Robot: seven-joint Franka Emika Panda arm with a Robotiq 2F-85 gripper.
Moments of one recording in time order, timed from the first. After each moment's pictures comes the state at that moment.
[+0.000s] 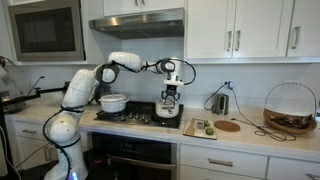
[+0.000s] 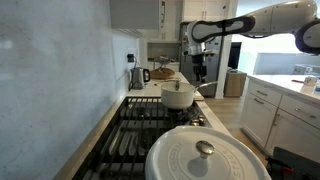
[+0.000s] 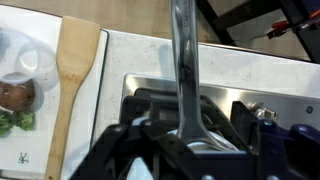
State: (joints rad) arm -0.10 0.42 0.03 -1.25 -0.10 1.50 -0.98
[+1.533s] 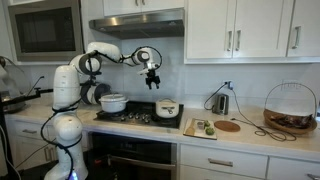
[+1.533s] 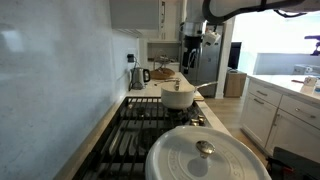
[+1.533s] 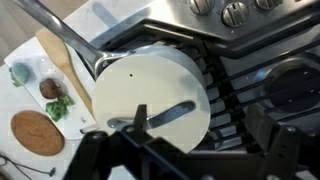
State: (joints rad) arm 0.21 0.11 0.06 -1.54 -0.20 1.75 0.06
